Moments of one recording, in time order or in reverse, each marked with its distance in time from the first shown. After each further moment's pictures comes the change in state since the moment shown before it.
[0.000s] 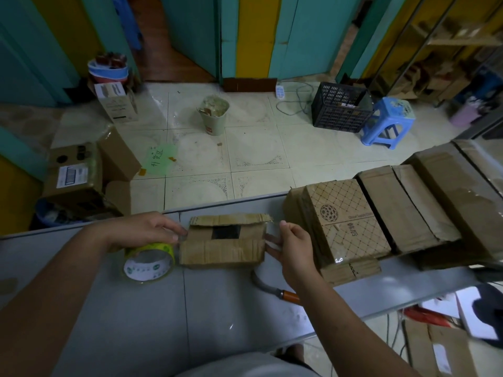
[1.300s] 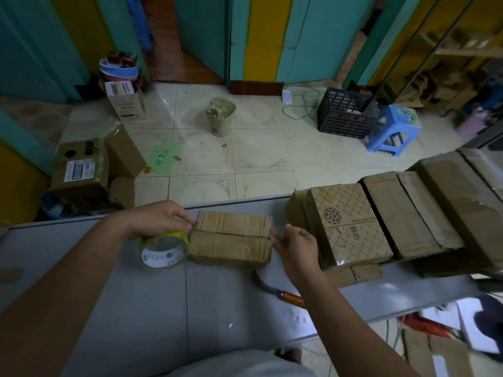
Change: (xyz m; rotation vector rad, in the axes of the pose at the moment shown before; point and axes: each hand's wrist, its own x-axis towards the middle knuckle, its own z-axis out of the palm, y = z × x) left_hand 0.013 0.012 0.006 -0.046 0.117 -0.004; right_hand 0.009 0.002 -0.009 0.197 -0.019 0.062
